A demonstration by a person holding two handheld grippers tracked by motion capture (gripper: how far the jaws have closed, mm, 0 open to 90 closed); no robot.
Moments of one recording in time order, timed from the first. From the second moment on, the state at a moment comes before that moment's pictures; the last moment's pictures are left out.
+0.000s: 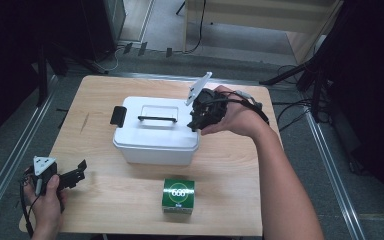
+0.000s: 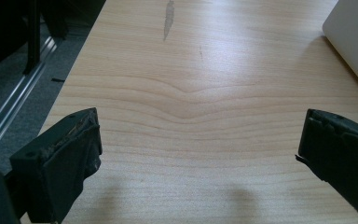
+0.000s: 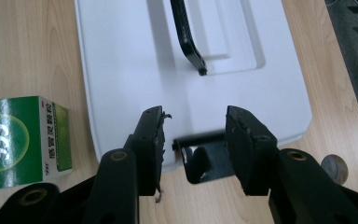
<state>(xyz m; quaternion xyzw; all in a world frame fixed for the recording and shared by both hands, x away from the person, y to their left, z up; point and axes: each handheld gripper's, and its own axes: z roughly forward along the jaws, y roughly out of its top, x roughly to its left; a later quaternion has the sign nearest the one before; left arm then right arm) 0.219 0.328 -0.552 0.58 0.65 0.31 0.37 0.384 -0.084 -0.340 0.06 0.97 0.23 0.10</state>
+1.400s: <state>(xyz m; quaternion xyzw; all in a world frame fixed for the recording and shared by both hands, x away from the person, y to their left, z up) 0.221 0.324 -0.552 0.59 0.65 0.32 0.36 0.408 0.001 -0.356 0.04 0.97 0.24 0.08</state>
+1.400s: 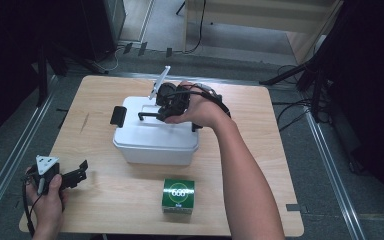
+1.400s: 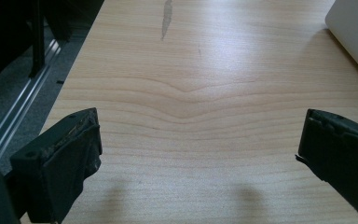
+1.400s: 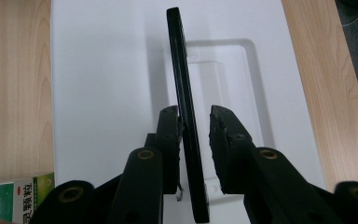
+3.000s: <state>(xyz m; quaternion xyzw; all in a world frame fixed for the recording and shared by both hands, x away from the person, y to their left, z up) 0.221 0.324 -0.552 0.59 0.65 0.32 0.36 0.399 -0.102 -0.312 0.06 0.95 0.26 0.14</state>
